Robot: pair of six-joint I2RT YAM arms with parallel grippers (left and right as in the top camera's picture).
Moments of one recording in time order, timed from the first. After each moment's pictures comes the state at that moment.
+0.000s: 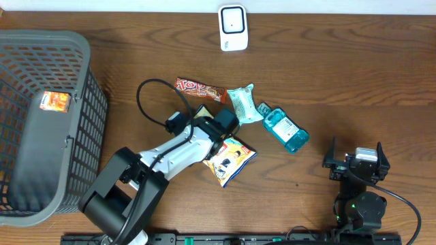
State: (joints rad) left arm -0.68 1.79 1.00 -0.78 -0.46 -1.48; right arm -0.06 0.03 0.01 -0.05 0.17 -0.17
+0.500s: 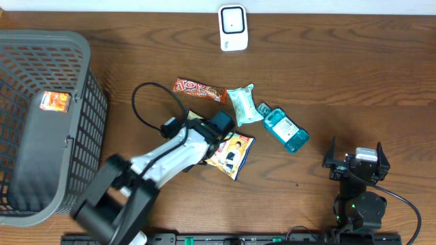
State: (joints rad) left arm -0.68 1.71 0.98 -0.88 -0.39 -1.48; right arm -0.06 0.03 0.01 -0.05 0.17 -0.17
